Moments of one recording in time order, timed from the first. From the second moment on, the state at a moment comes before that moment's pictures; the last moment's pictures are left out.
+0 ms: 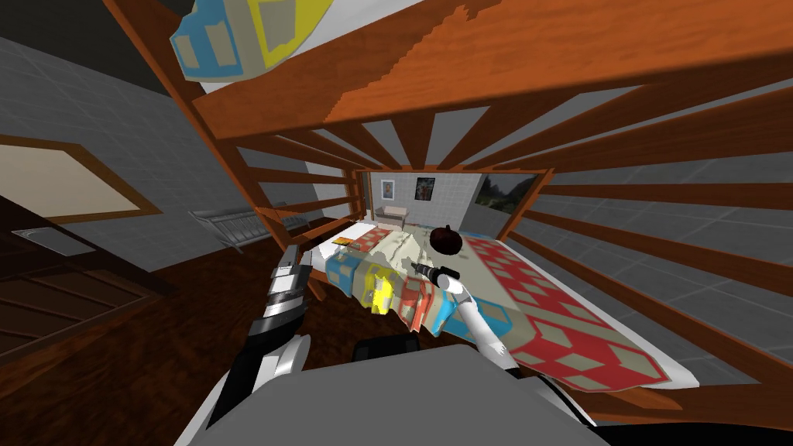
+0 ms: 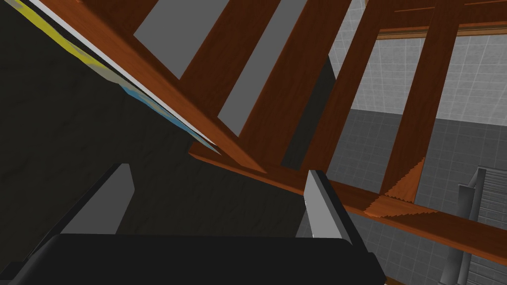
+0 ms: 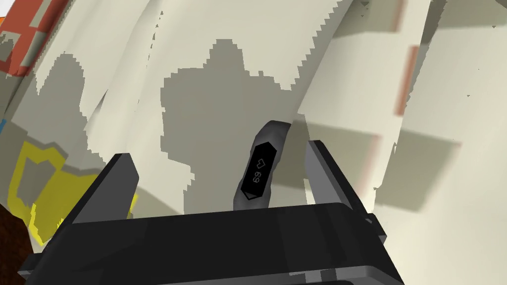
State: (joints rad) left arm 0.54 -0.01 0.05 -2.21 -0.01 -0.53 -0.16; right arm -0.04 -0.31 -0.01 -1.50 -0.87 0.62 -1.44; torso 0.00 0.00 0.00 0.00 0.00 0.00
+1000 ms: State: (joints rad) left arm 0.54 -0.01 0.05 -2.21 -0.01 -0.53 -0.16; right arm -0.14 -0.36 -0.02 -1.36 -0.99 0.82 -1.68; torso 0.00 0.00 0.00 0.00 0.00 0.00
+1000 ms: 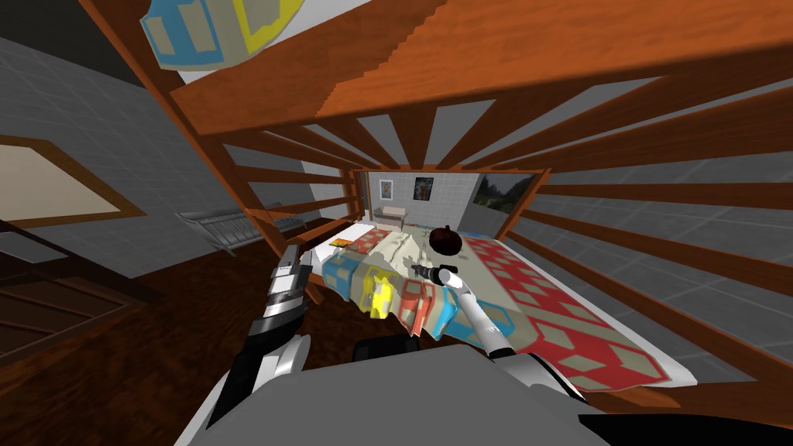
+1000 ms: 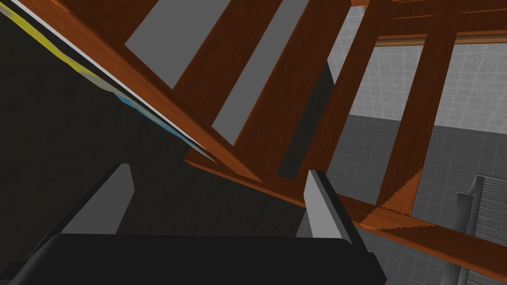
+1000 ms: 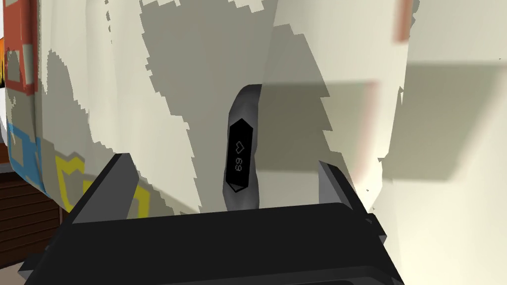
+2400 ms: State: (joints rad) left arm 0.54 -0.01 0.05 -2.21 -0.01 -0.53 -0.16; right arm -0.21 -0.38 -0.03 -1.23 -1.02 0.87 -1.78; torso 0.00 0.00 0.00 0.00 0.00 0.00
